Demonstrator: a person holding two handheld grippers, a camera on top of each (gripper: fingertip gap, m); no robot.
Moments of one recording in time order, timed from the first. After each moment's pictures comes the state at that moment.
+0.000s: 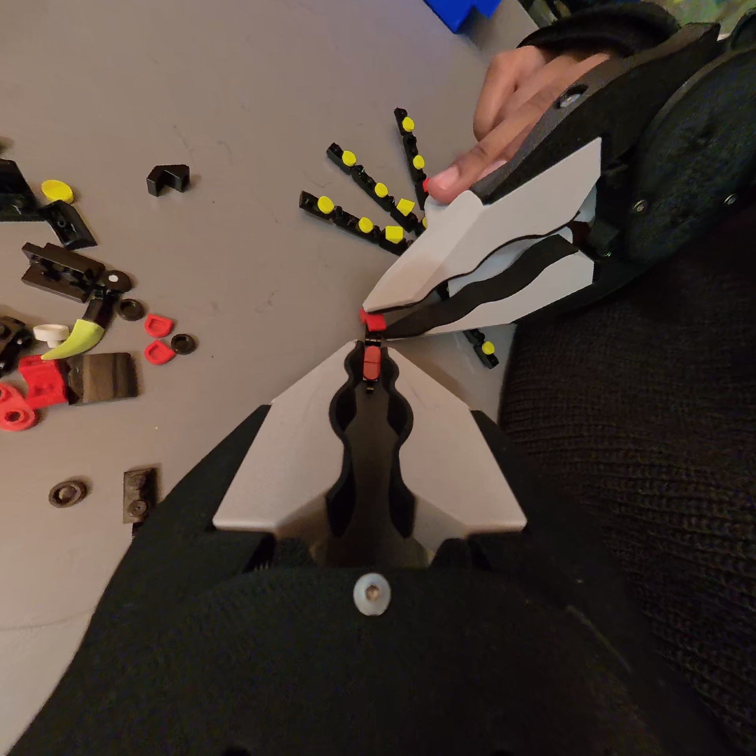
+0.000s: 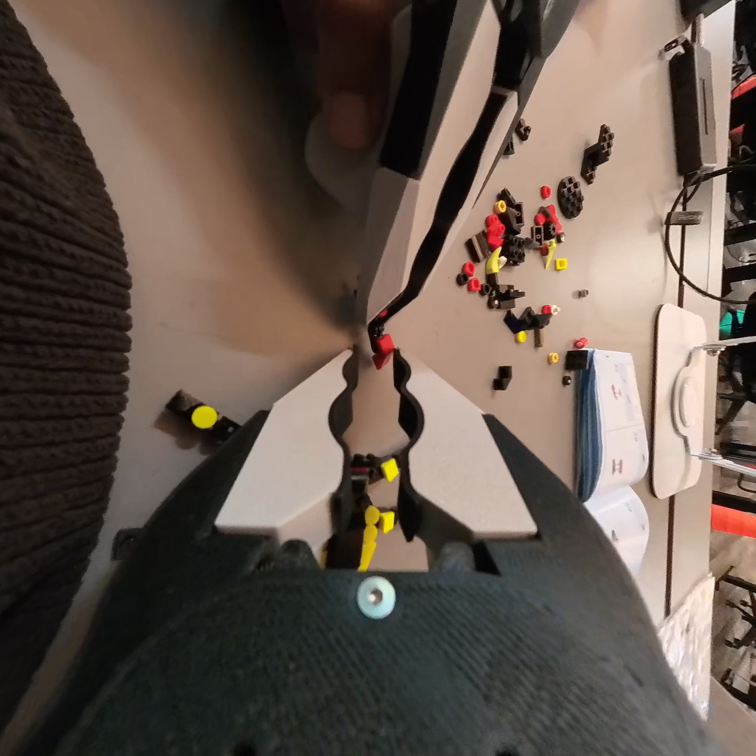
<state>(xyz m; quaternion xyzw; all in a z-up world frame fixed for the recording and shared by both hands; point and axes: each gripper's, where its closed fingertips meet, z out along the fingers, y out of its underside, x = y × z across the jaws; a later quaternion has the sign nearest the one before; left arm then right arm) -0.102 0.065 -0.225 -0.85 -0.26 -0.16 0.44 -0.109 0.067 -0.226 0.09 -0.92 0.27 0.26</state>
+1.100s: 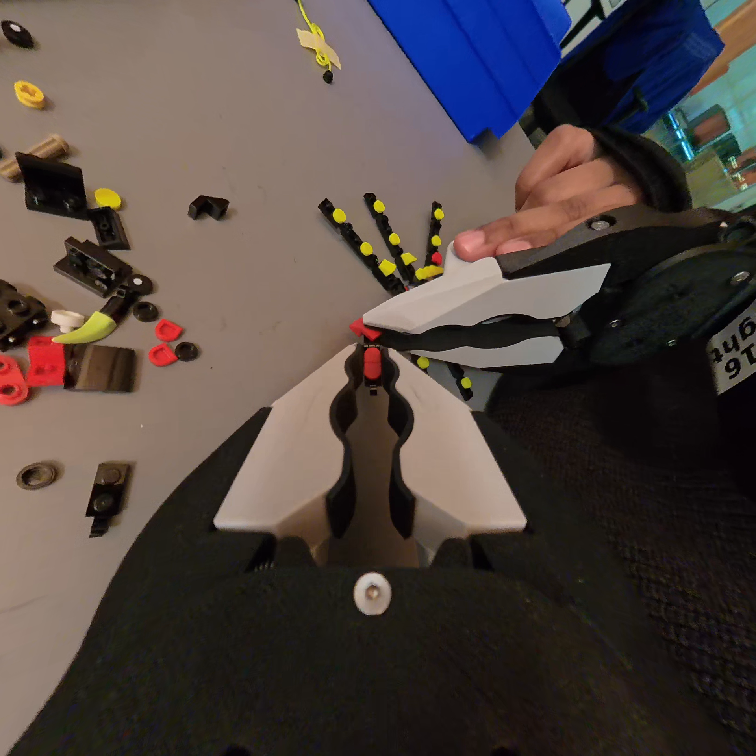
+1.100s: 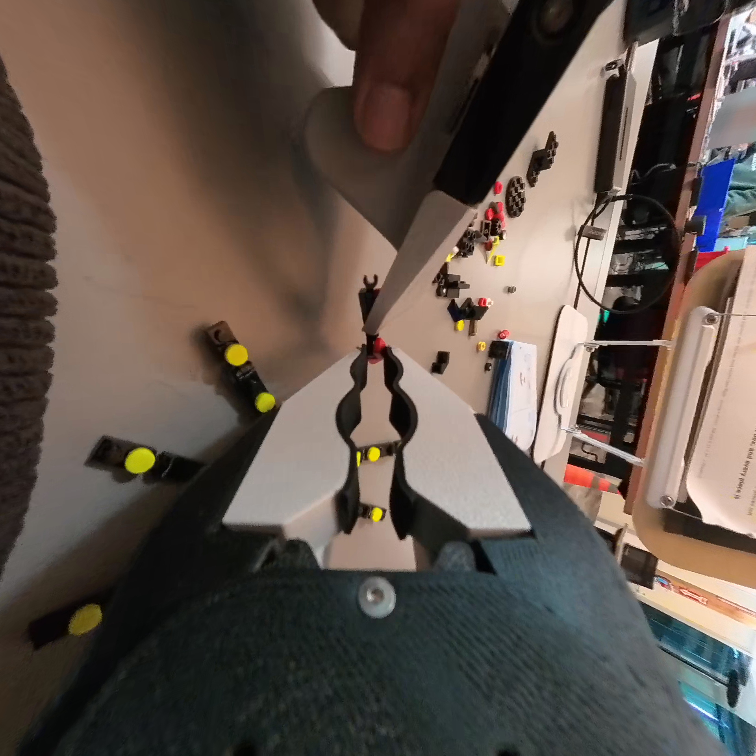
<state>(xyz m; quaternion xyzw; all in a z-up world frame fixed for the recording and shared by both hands) -0.115 0.076 -0.206 -0.79 -0.35 -0.16 0.48 -0.122 0.075 -0.213 0.15 -0.90 0.19 0.36</state>
